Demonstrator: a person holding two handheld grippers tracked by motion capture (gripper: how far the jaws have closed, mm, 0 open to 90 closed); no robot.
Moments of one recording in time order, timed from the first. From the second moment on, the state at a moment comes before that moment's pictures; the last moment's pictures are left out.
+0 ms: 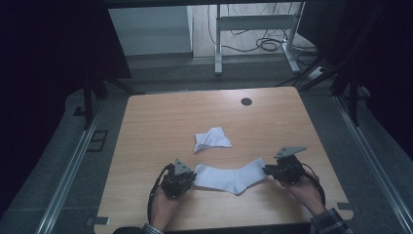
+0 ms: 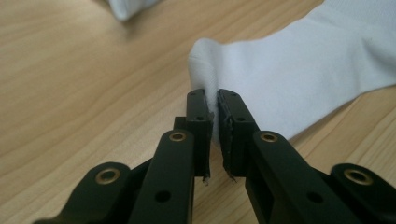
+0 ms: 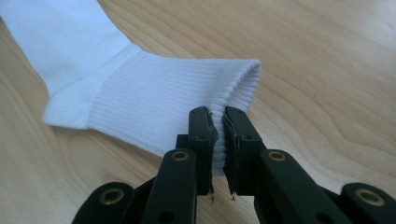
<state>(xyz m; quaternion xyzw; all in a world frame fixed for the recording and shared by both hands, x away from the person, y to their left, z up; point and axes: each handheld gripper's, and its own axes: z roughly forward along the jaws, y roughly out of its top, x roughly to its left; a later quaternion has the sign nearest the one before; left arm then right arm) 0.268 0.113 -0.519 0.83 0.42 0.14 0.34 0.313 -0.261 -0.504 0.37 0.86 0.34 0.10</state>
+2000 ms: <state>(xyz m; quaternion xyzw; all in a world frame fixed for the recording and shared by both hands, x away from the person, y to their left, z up) 0.382 0.099 -0.523 0.81 0.46 0.17 0.33 0.336 -0.311 -0.531 0.41 0.84 0.33 0.16</state>
